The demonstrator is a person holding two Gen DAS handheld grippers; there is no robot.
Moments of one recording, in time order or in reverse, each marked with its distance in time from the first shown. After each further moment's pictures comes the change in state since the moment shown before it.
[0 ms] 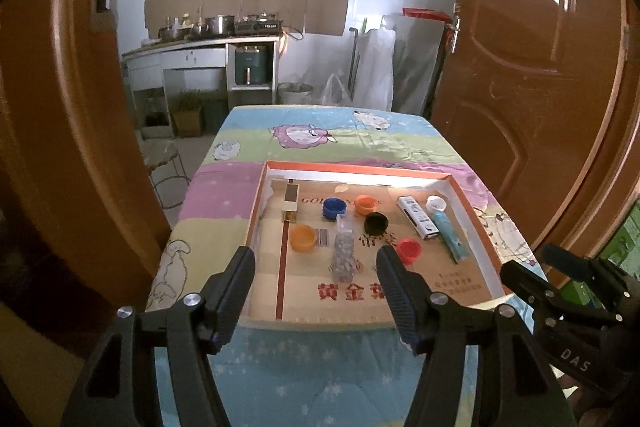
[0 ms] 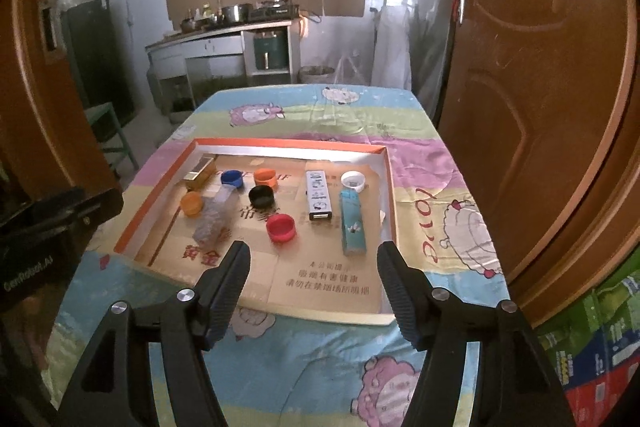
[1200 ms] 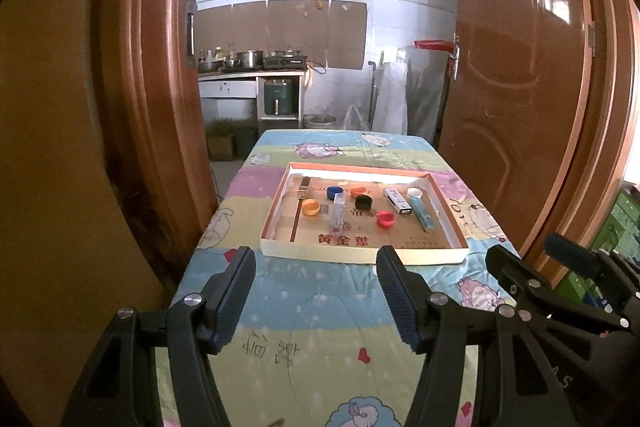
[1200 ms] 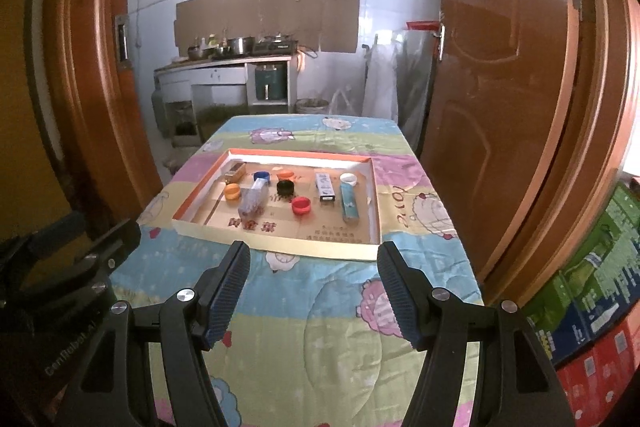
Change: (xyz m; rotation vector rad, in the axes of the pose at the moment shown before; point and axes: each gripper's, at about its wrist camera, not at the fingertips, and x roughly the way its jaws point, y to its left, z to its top) left arm -0.137 -0.034 -0.075 -0.019 -0.130 0.100; right arm -0.136 0.031 -0.065 -0.017 -0.129 -0.041
